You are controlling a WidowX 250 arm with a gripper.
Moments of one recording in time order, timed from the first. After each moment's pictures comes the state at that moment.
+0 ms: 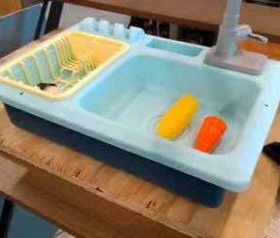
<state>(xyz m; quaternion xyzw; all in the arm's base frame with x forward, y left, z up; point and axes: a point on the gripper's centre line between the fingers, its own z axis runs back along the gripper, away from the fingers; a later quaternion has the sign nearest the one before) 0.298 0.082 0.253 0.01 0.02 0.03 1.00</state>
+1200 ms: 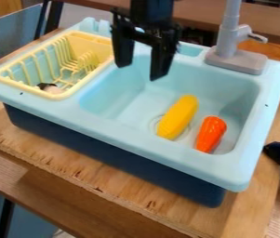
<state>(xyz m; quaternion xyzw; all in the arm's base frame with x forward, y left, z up) 0.330 -0.014 0.163 0.00 0.01 -0.09 1.00</state>
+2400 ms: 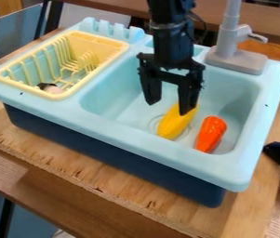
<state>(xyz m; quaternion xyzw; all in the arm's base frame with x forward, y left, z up) 0.349 -0.049 0.112 -0.08 -0.02 -0.10 0.99</state>
